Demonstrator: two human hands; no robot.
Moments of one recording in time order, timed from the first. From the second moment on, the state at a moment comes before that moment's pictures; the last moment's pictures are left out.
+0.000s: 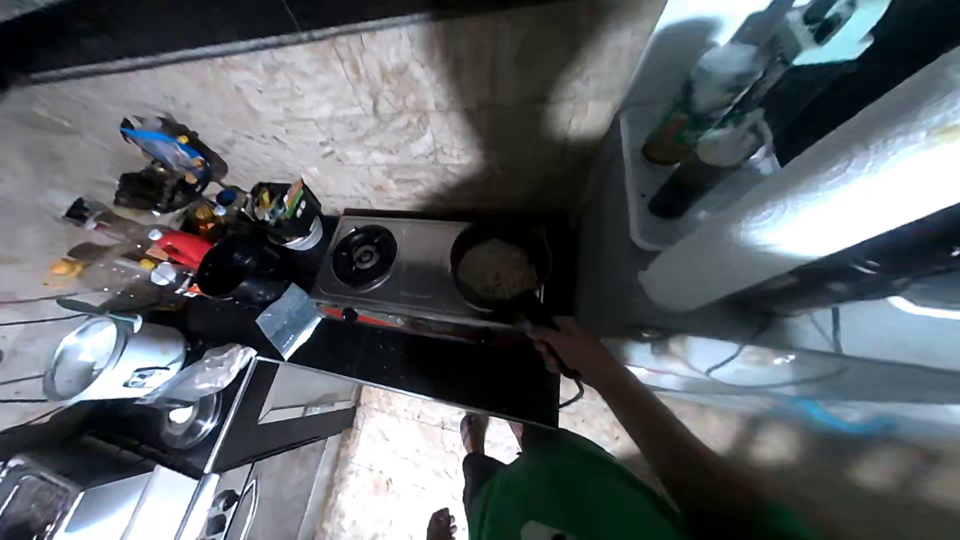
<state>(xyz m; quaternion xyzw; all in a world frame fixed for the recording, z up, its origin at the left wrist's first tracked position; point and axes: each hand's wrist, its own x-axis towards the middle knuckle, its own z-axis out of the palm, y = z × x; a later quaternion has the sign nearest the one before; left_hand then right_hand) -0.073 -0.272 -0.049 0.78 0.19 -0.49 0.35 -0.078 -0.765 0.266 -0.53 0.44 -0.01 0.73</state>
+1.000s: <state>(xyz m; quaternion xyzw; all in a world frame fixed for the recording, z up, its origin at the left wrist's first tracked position) -0.091 -0.271 -0.052 0.77 0.21 -0.48 0.37 -0.039 -0.798 0.207 -0.57 0.45 -0.02 0.68</state>
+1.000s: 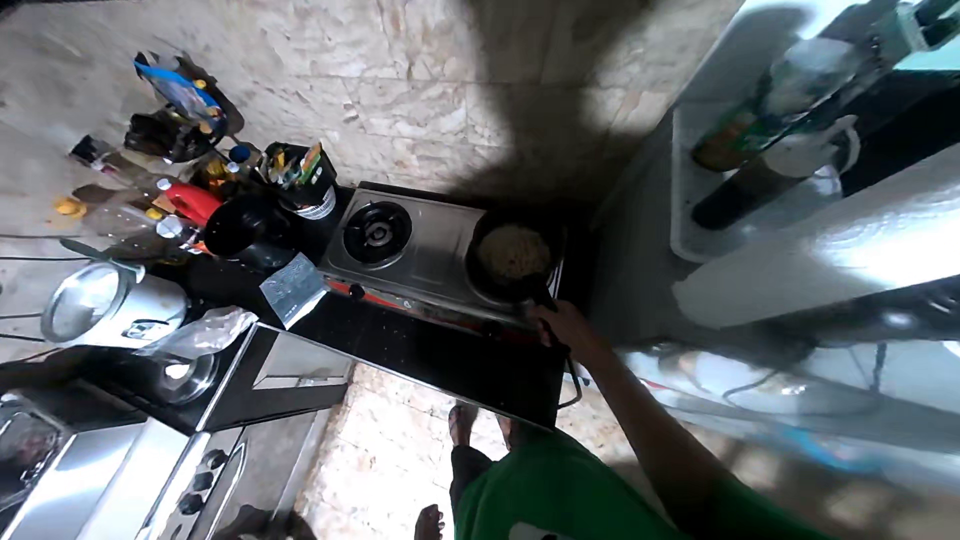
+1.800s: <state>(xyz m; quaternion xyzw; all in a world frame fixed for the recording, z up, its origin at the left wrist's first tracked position) -0.097 -0.255 -0.052 0.76 0.25 -0.43 0.42 0.062 -0.748 0.149 -0.65 0.42 -0.08 0.63</state>
